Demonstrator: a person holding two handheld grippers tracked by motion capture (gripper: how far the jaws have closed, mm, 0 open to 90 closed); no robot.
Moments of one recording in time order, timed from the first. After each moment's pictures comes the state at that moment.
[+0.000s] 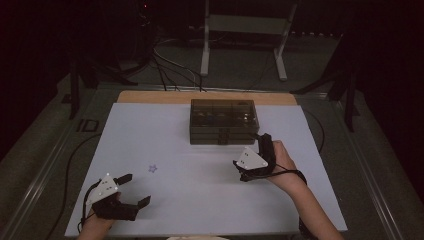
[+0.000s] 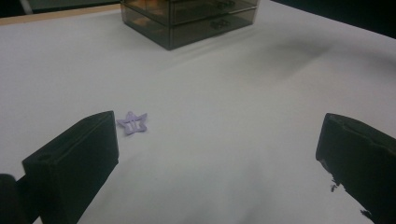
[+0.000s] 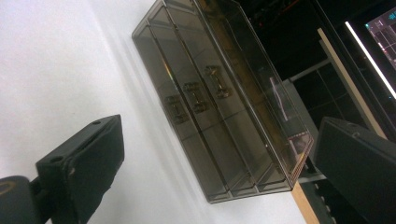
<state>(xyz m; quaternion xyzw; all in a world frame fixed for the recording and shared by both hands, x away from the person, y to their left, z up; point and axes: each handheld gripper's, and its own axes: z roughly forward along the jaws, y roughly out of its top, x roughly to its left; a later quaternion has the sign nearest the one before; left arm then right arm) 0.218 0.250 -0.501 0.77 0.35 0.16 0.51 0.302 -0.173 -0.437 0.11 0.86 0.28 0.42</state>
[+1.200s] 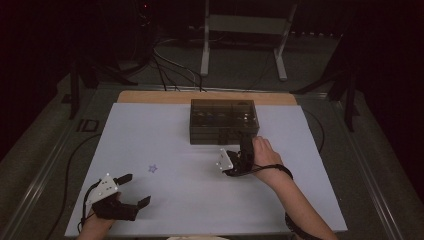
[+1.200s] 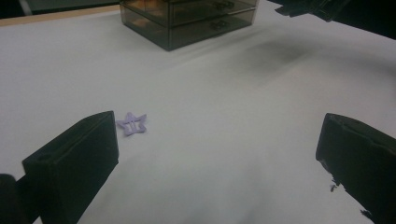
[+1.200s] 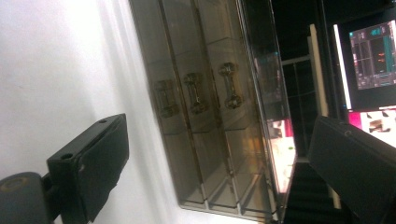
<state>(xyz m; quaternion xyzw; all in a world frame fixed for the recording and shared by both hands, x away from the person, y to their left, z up) 0.218 0.250 -0.501 0.77 0.35 0.16 0.51 0.321 -0.123 -0.463 0.04 0.86 0.13 0.49</state>
